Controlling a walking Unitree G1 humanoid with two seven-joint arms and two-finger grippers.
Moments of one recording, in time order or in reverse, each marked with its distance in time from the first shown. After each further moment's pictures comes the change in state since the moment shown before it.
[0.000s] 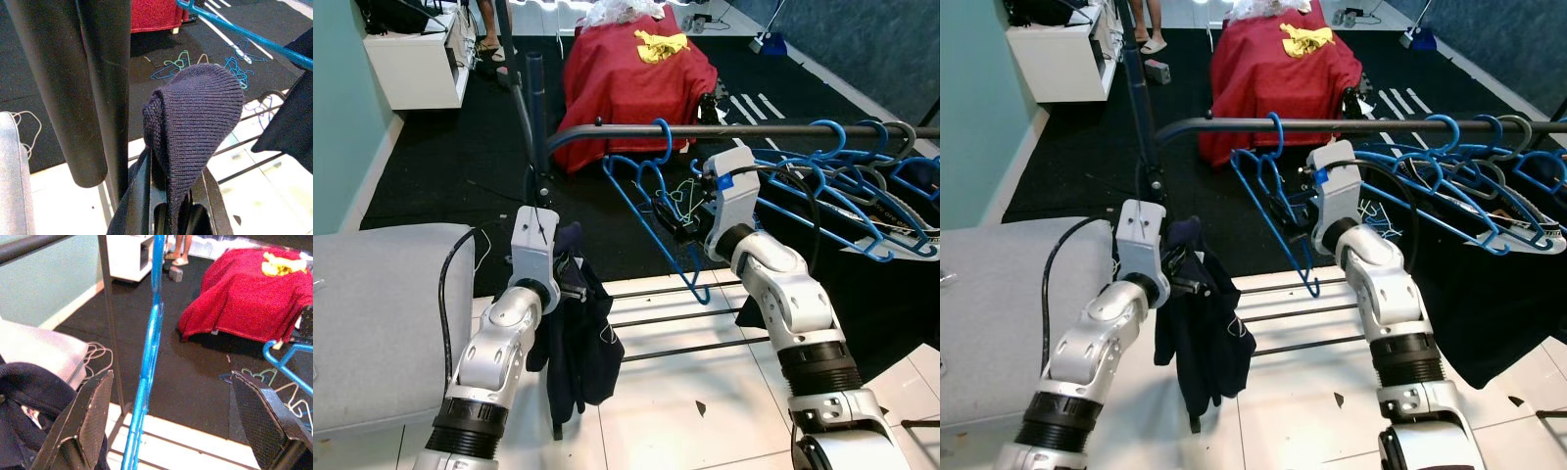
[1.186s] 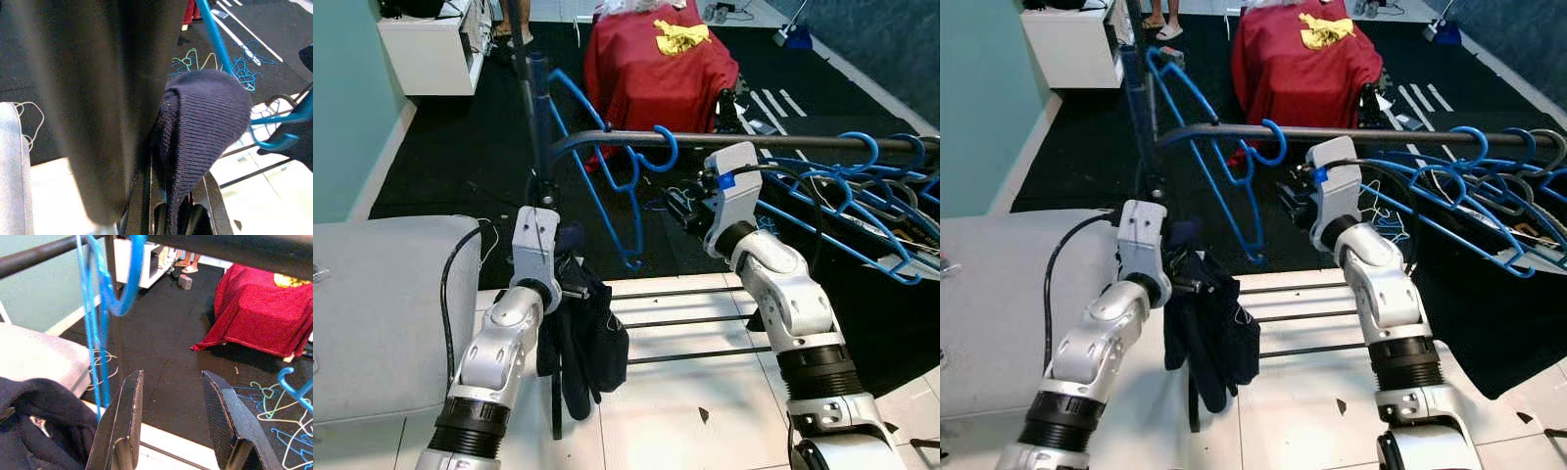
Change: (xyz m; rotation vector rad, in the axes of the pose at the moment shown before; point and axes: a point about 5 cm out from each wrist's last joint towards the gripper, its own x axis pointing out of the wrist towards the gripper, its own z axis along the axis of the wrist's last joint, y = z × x) left arm 0.001 -0.001 -0.001 -0.011 0.003 0.014; right arm -0.006 0.005 0.006 0.002 -0.059 0.004
